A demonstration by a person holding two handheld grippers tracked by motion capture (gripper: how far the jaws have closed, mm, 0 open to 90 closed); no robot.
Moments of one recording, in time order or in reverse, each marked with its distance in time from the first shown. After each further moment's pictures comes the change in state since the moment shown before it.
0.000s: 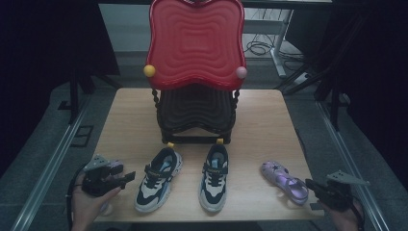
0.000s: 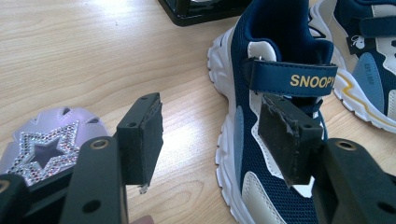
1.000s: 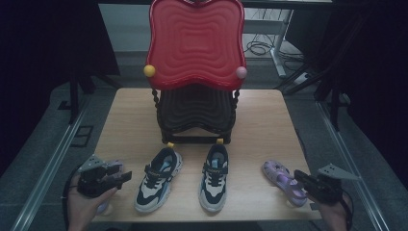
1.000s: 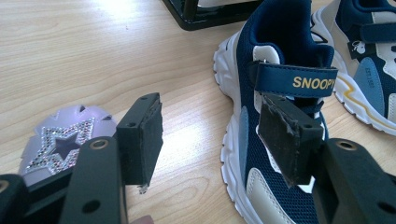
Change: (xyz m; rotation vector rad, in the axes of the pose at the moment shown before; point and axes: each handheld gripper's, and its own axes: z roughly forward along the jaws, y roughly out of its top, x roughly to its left) left arm 0.002 -0.002 -0.011 -0.019 0.014 -0.004; right arm 0.031 0.027 0.005 -0.114 0.067 -0.045
